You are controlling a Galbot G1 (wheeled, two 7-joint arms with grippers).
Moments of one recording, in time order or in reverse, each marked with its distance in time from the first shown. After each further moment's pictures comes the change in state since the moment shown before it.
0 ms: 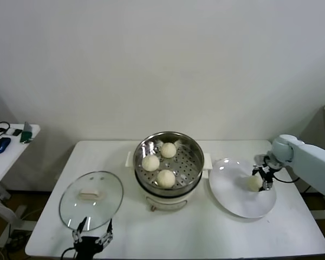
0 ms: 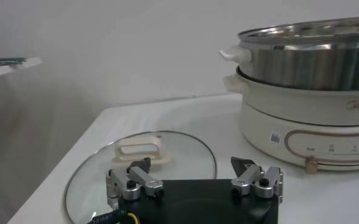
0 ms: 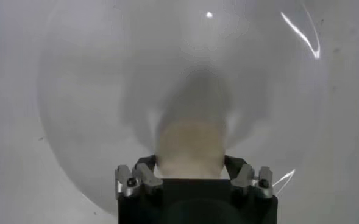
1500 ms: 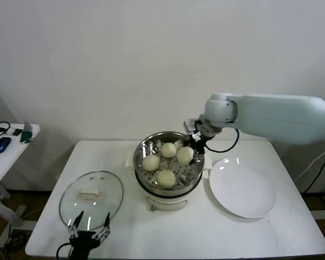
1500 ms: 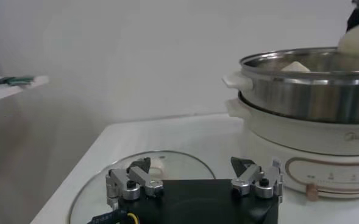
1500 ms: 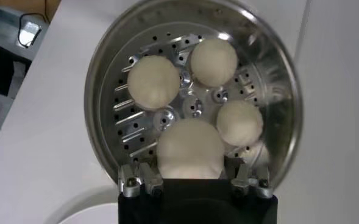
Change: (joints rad) left arm 0.019 0.018 -0.014 -0.072 -0.039 0.009 -0.001; right arm 0.640 0.306 -0.527 0.514 0.621 -0.348 0.194
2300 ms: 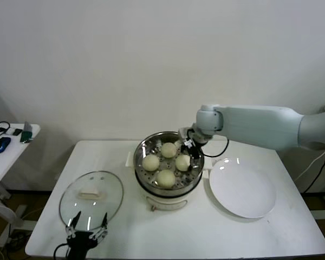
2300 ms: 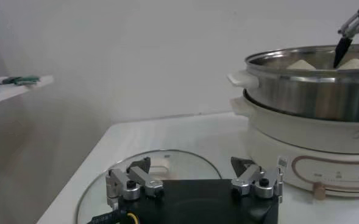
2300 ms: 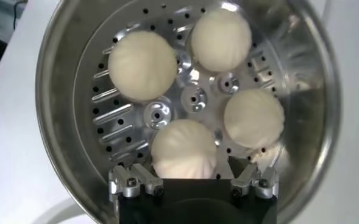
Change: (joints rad) left arm 0.001 0.008 -0.012 -0.001 -0.008 -0.001 0.001; right arm -0.063 0.065 0.011 -0.134 0.007 0.053 -0.028
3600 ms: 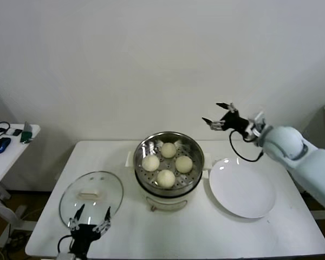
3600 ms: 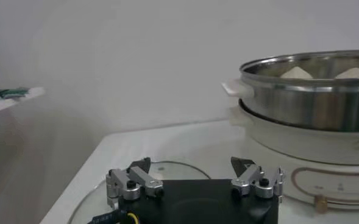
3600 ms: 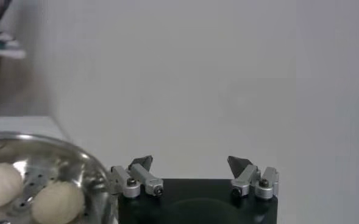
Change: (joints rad) left arm -0.068 0.022 0.019 0.024 0.011 0.014 -0.013; right arm -1.126 -0.522 1.417 0.364 0.103 0.146 0.697
